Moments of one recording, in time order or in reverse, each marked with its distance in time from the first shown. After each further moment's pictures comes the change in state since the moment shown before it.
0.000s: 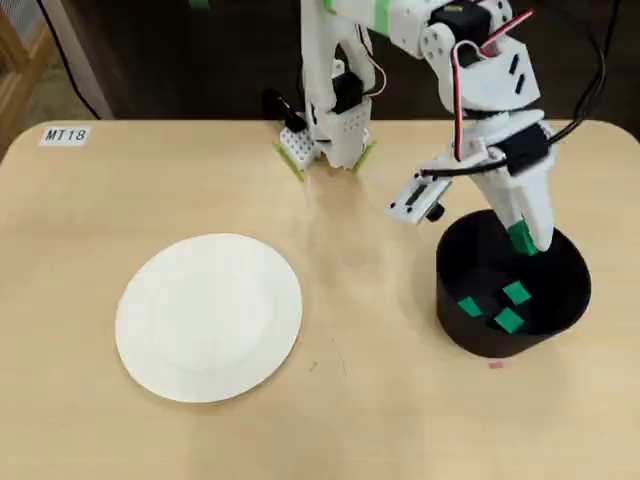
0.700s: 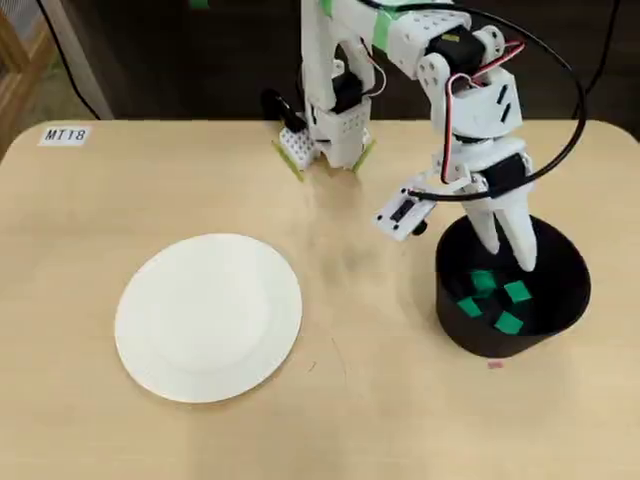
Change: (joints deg) arm 5.2 2.5 5.4 1.2 -1.1
